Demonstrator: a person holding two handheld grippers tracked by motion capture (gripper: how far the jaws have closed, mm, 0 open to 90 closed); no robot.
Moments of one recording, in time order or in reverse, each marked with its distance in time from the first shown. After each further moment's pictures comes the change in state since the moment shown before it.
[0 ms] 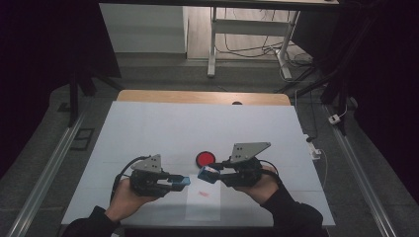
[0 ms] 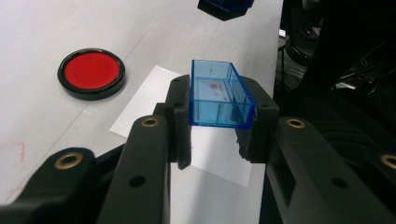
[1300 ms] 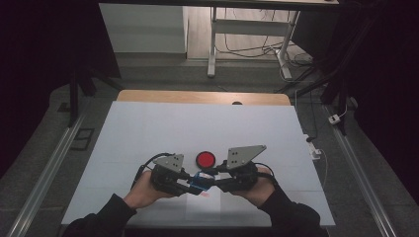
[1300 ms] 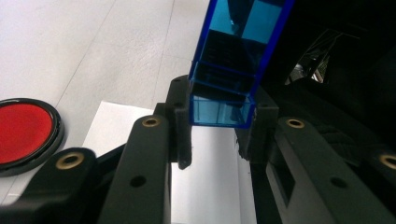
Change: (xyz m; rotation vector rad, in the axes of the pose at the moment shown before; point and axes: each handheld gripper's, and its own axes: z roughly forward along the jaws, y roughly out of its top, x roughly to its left) left arm 0.011 0.024 0.041 0.014 -0.223 0.141; right arm 0.009 0.002 0.008 -0.024 0.094 -0.057
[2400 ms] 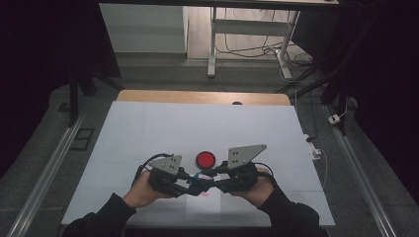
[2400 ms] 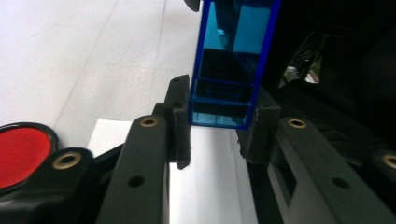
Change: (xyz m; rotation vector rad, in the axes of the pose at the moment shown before) left arm -0.003 -0.001 -0.003 -0.031 0.000 0.073; right arm -0.001 -0.001 0.001 -0.026 0.042 0.016
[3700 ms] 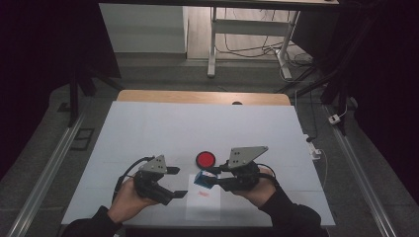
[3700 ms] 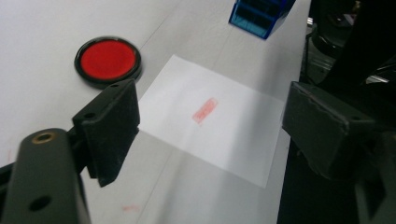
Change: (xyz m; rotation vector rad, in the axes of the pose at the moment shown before) left arm -0.025 -0.020 -0.029 0.097 0.339 -0.245; right arm 0.000 -0.005 -0.003 0.047 -0.107 0.015
